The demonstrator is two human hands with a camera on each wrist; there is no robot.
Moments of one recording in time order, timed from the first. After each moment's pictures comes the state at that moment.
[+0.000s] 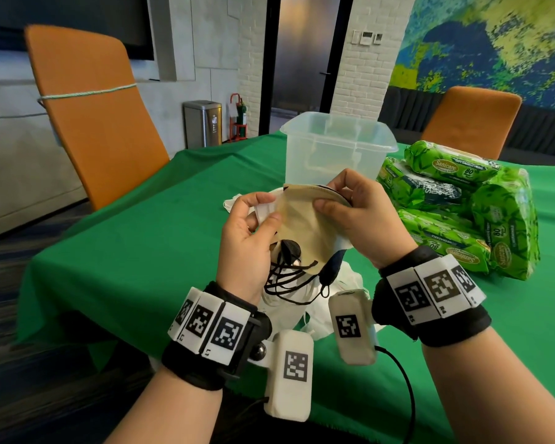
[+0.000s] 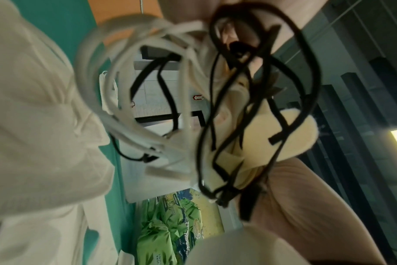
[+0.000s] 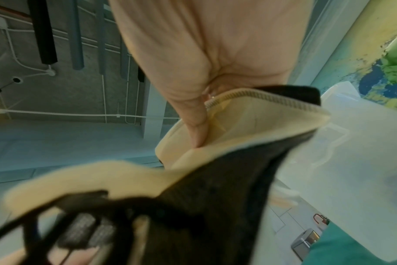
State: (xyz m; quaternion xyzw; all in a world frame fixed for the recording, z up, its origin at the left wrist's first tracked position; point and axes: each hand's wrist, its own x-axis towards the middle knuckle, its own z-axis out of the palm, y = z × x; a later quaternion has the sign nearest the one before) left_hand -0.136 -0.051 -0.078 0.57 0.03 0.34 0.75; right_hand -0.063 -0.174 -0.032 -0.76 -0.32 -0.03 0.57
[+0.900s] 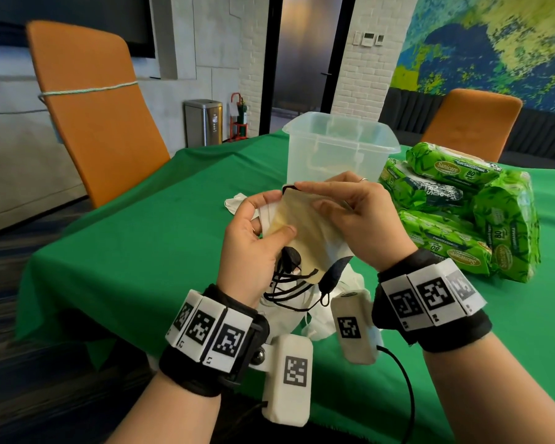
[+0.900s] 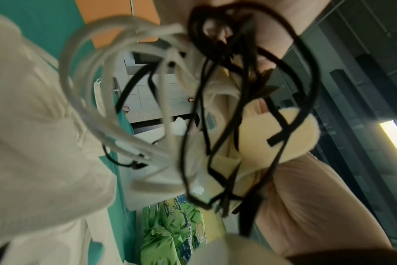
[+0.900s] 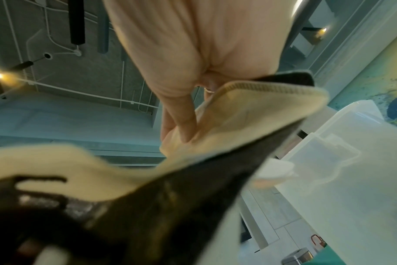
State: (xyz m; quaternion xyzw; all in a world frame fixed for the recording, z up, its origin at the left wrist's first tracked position) left_hand -0.142 -0.049 -0.078 0.59 0.02 0.30 0.75; right_hand -0.075 -0.172 -0.028 -0.77 -0.41 -0.13 0.47
